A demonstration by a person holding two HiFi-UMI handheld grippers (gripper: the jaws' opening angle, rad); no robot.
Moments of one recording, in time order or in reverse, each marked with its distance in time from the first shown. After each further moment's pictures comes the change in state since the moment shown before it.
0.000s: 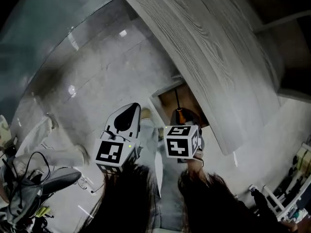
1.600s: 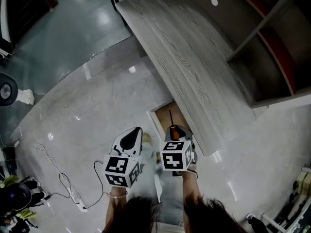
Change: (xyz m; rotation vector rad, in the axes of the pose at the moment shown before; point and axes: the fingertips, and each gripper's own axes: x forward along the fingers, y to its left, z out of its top) left arm -0.095 -0.072 0.024 0.011 -0.107 0.095; right arm -0.121 0.002 0.025 -0.063 -0.205 0.060
